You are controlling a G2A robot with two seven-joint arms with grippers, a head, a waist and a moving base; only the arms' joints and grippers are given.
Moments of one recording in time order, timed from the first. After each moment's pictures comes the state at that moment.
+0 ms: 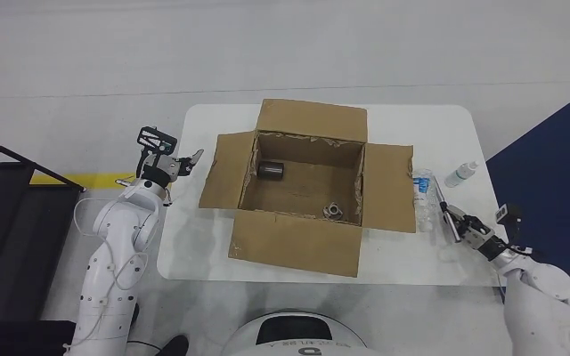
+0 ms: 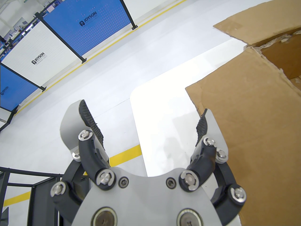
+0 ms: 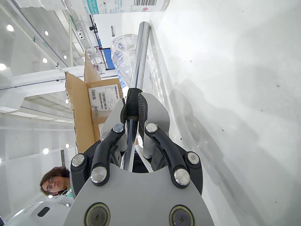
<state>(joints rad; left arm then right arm) 1.50 -1.24 -1.58 -1.71 1.61 -0.26 -0.17 -1.49 -1.10 2.07 -0.90 0.20 -0.40 1.19</state>
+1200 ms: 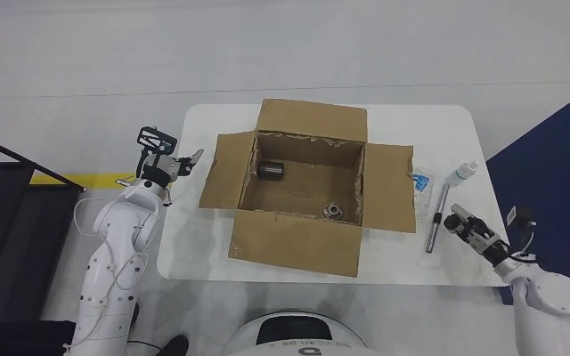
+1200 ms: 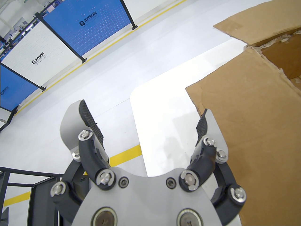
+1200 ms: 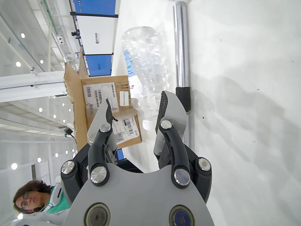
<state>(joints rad) 1.50 -1.24 -1.58 -1.71 1.61 -0.26 -0.17 -1.83 -1.10 2.05 -1.39 0.22 -0.33 0.89</state>
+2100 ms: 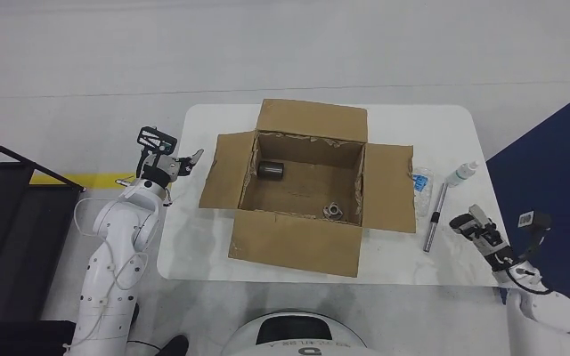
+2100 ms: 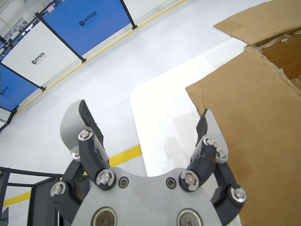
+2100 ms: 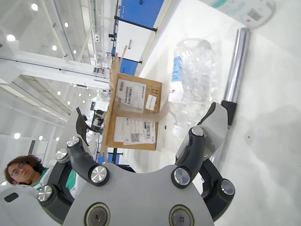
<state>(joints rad) 1.50 -1.24 -1.58 -1.71 1.61 -0.26 -0.17 -1.90 -1.12 2.05 -1.45 0.38 -0.64 0.79</state>
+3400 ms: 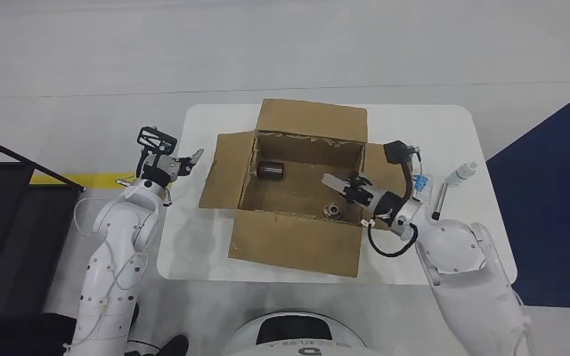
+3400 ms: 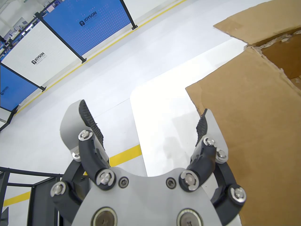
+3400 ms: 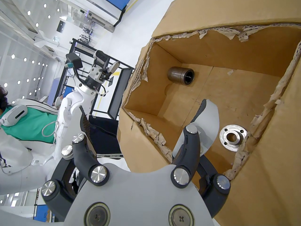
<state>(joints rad) 1.50 -1.24 -1.58 -1.71 1.61 -0.26 -0.17 -1.63 -1.13 1.44 -2.11 -0.28 0.06 0.69</state>
